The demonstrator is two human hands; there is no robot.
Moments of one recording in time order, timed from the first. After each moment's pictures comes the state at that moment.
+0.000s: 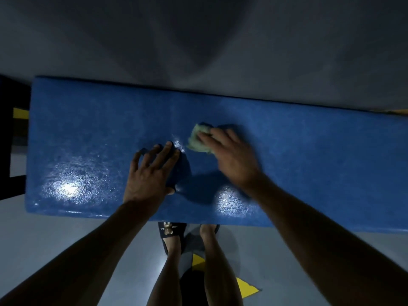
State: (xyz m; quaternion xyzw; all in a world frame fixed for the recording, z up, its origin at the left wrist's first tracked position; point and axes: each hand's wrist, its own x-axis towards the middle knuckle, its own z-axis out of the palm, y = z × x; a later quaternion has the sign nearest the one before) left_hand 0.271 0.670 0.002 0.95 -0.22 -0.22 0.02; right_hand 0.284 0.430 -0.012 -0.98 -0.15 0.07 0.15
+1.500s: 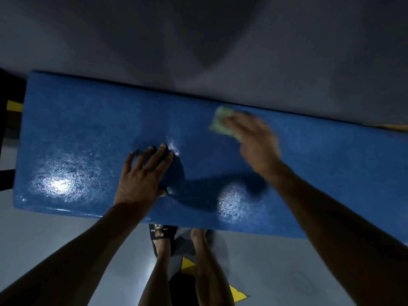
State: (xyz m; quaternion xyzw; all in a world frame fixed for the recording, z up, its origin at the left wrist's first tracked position) left_hand 0.268 0.667 0.002 0.96 -0.21 -0.19 0.00; right_hand 0.317 0.352 -0.022 -0.99 -0.11 0.05 0.09
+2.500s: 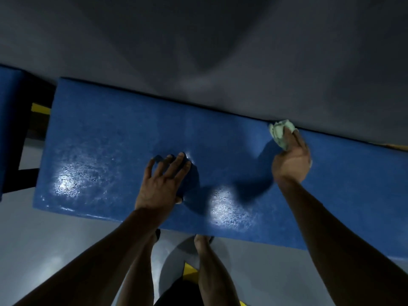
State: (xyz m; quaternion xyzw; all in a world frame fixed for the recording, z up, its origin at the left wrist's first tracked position) left_hand 0.270 0.674 0.004 0.95 -0.21 -0.22 0.02; right_hand 0.308 0.347 -0.009 -0.94 0.29 -0.02 0.20
